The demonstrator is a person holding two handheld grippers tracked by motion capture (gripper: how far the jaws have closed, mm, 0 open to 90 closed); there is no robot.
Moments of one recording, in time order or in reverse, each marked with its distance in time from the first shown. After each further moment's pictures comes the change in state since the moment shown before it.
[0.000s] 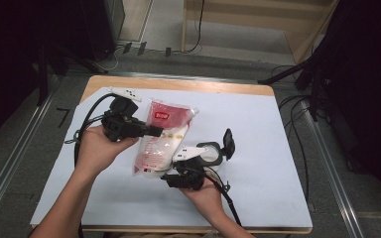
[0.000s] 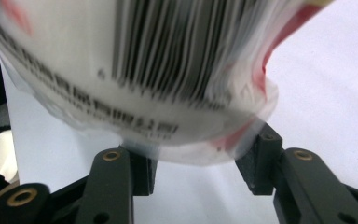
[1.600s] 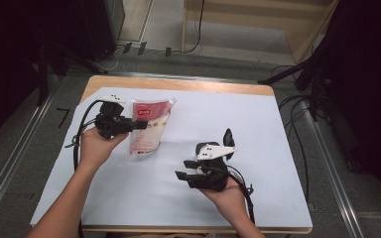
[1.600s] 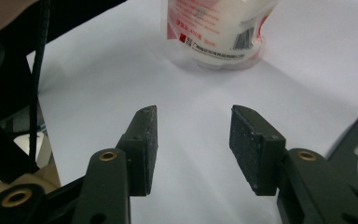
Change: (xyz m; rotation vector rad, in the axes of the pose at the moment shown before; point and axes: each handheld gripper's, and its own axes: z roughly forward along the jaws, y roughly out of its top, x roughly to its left) left arm 0.084 -0.048 0.023 -0.108 0.117 -0.053; right arm -0.015 -0.006 -0.061 -0.028 0.020 0.032
